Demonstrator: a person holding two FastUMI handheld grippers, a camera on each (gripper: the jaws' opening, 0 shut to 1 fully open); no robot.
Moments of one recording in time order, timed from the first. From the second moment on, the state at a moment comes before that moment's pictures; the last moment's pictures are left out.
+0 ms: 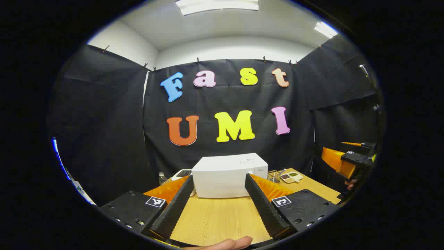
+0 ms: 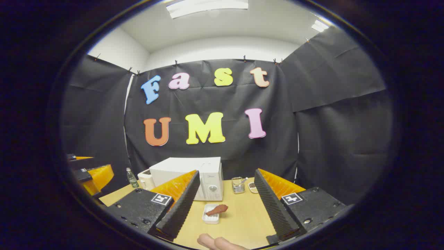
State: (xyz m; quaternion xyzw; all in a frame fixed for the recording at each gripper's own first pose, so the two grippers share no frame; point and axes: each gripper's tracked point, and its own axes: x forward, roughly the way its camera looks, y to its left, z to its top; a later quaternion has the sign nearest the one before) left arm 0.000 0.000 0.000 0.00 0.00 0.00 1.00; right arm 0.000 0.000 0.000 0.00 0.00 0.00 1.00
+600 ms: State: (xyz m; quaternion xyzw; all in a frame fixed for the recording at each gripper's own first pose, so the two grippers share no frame) left arm -0.018 0.001 0.008 -0.03 -0.01 -0.02 1.00; right arm -0.013 -0.013 0.007 0.00 -0.01 0.01 1.00
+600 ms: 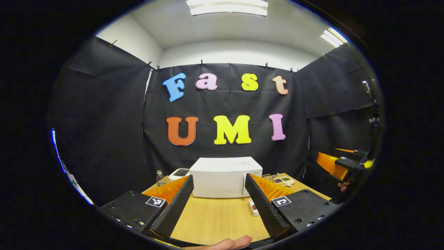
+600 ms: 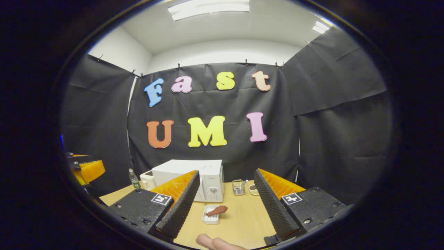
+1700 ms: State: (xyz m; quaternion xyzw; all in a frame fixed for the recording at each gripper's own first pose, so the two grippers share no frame) left arm 0.013 -0.011 -0.020 -0.08 0.01 -0.05 1.00; right arm -0.033 -0.019 0.013 0.00 -0.03 0.02 1.00
